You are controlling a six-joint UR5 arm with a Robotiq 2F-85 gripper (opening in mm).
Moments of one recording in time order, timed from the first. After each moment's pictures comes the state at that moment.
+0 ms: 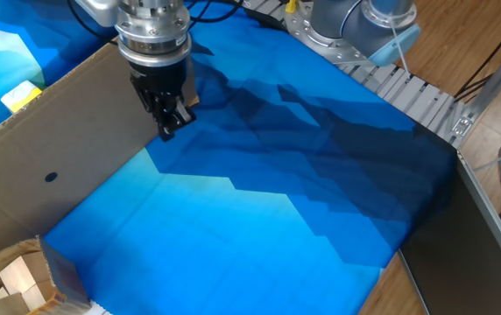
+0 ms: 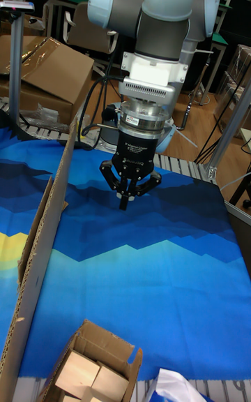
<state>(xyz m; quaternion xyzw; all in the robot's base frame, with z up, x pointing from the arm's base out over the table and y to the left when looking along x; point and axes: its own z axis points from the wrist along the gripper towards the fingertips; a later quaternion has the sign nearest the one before) 0.576 0.008 0.194 0.10 0.99 0.03 0.09</state>
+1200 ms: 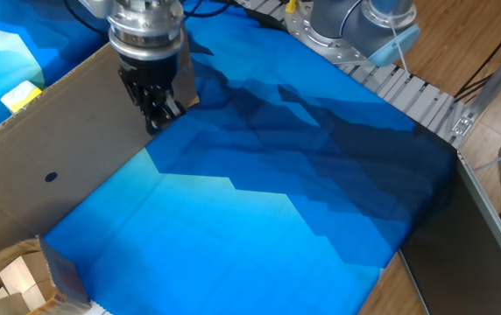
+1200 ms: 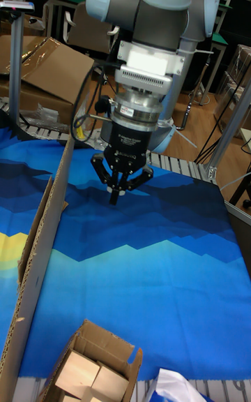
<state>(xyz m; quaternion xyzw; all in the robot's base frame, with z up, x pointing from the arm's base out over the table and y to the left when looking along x) 0.576 -0.019 0.213 0.08 0.99 0.01 0.09</state>
